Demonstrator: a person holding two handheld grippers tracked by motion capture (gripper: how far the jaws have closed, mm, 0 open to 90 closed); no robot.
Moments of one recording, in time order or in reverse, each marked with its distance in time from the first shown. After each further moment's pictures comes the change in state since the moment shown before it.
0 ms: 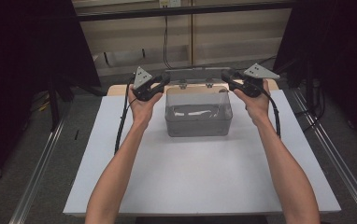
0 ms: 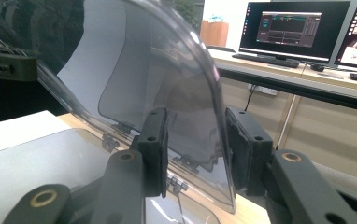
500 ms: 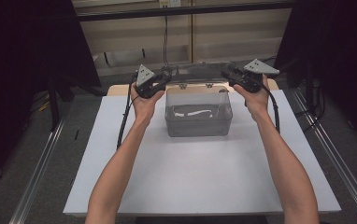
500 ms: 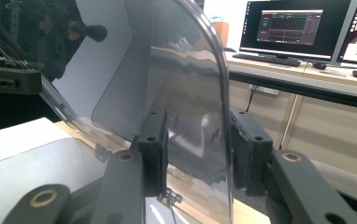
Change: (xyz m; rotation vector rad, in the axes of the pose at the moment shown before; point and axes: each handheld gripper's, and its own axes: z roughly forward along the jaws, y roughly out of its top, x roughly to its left) left arm 0.004 -0.001 0.013 0.013 0.012 0.001; right arm -0.009 0.005 0.011 -0.004 0.006 0.024
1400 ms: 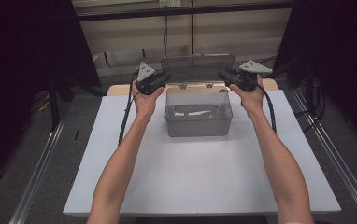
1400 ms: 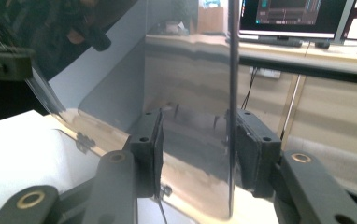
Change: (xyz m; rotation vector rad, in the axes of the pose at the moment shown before) left arm 0.013 -0.005 0.016 0.025 0.008 -0.028; right arm -0.010 -0.021 0.024 0.051 -0.014 0.046
